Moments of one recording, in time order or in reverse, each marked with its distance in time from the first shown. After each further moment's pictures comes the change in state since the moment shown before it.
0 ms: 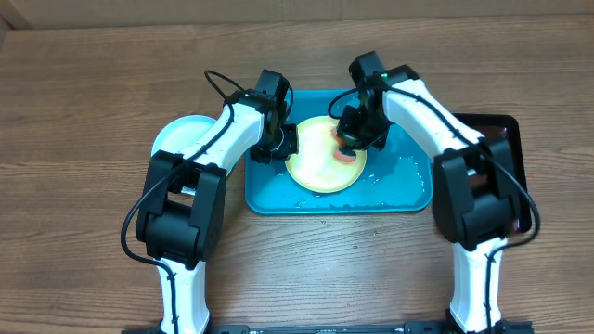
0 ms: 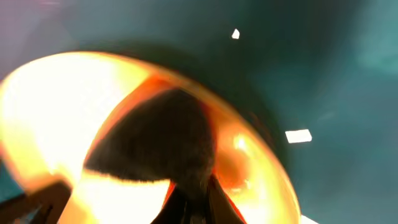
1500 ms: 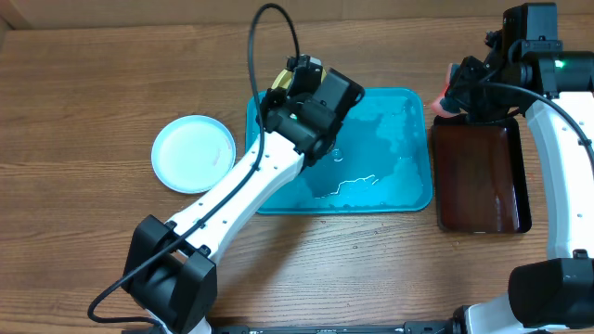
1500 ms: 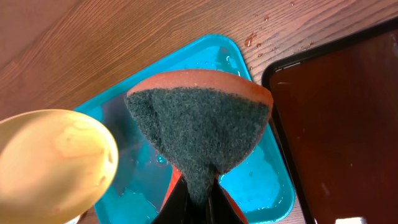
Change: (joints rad) left arm -0.322 -0.293 0.060 0.024 -1.136 0.189; right arm -0.365 -0.489 0.021 -0.173 0.030 -0.206
